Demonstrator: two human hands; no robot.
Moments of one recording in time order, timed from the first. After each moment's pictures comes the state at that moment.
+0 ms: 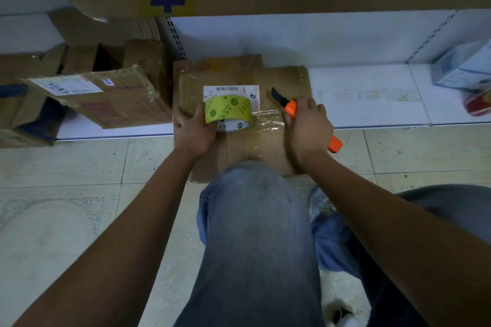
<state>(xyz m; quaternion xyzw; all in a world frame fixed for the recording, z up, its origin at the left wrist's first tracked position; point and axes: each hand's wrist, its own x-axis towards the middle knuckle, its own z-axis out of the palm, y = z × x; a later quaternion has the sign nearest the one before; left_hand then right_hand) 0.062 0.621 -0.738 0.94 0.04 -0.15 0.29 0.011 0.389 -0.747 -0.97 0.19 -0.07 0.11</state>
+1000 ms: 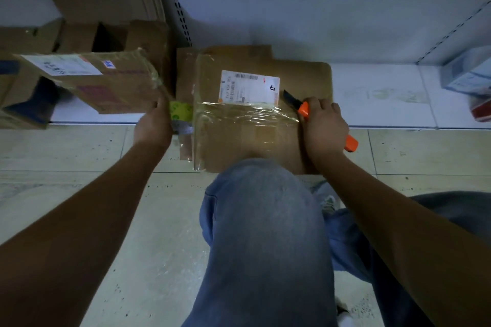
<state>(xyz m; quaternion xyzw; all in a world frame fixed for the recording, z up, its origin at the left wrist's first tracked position) 0.083 0.713 -0.766 0.99 0.00 -0.04 0.11 0.009 0.385 -0.757 -0.98 0.16 -0.04 0.07</state>
